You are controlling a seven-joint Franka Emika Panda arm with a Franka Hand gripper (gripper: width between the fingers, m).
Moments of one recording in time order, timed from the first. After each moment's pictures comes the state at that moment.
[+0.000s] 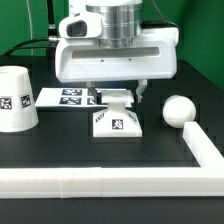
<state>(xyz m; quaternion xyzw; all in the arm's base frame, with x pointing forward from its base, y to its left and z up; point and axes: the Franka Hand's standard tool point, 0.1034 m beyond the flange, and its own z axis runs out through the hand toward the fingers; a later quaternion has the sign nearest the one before) 0.496 0.028 0.047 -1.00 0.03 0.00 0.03</state>
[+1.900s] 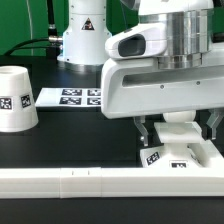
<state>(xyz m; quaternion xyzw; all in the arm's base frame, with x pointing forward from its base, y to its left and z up) 0.638 0.087 0.050 -1.00 0.02 -0.06 0.05</state>
